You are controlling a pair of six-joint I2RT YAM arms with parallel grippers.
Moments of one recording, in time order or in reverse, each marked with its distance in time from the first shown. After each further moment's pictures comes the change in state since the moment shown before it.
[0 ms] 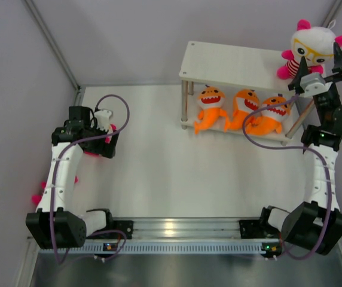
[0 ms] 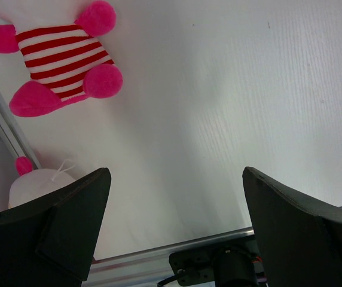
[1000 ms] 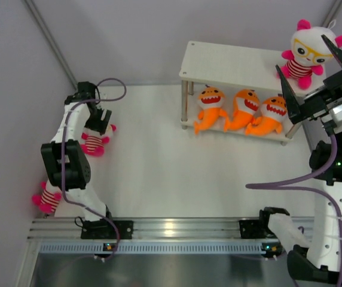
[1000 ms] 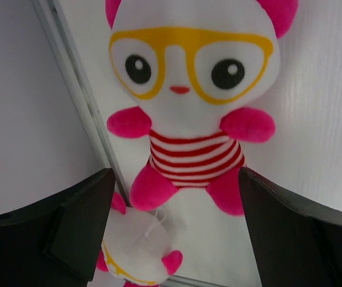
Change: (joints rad) left arm 0.069 0.571 0.347 0.126 -0.311 0.020; right arm 0.261 -0.266 0.333 -0.269 -0.160 0.444
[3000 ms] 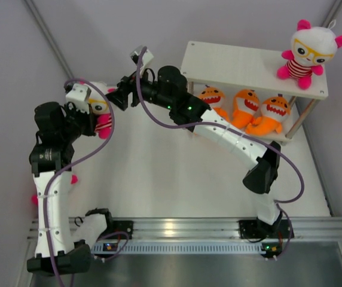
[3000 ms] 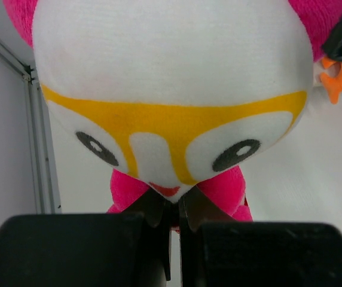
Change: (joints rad) left arm 0.000 -0.803 -0.210 0.190 0.535 -0.158; right arm 1.062 1.081 0.756 -0.599 0.529 0.469
